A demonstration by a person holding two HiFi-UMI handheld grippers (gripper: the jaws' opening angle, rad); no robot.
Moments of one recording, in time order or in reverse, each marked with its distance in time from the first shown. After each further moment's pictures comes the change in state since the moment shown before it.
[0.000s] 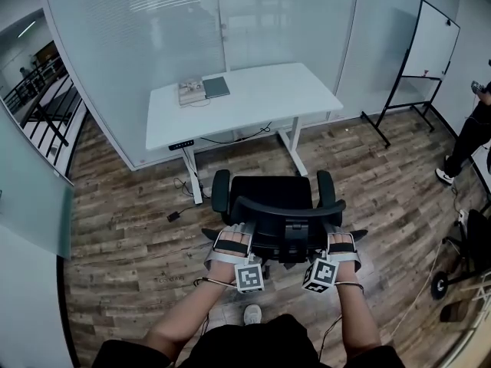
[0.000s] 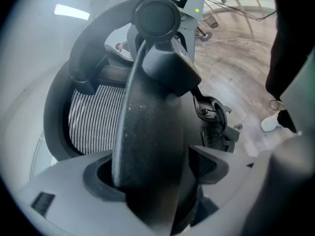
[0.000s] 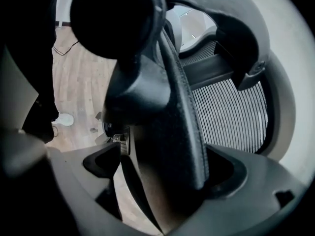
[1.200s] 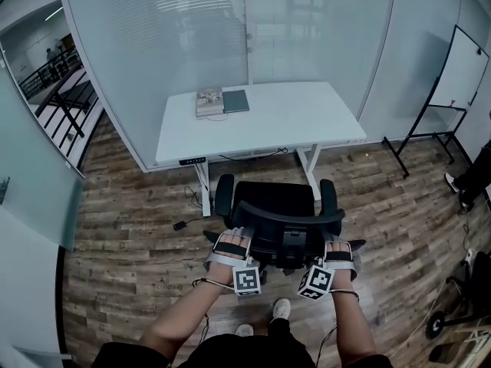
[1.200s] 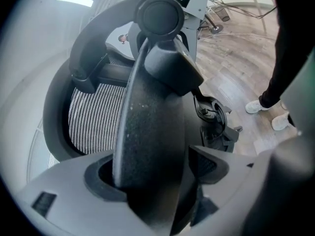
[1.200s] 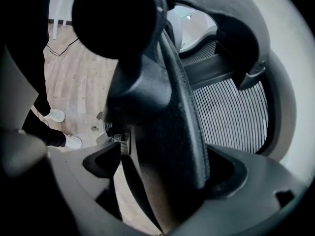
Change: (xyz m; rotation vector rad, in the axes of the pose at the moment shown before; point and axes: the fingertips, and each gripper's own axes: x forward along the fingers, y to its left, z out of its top) left arm 0.091 0.068 -0.037 -0.042 0.085 0.032; right arm 0.103 -0.075 0.019 -0.053 -0.066 0.022
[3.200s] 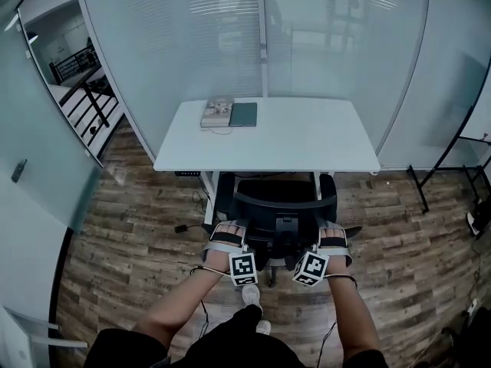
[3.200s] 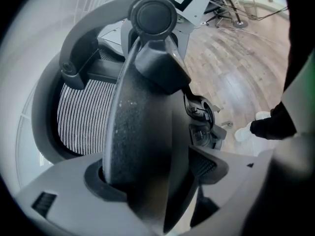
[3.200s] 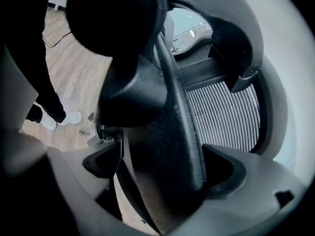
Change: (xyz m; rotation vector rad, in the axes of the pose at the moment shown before) left arm 0.149 0.069 0.025 -0.065 0.245 -0.051; right arm 0.155 -0.137 -0.052 -0.125 -0.197 -0.061
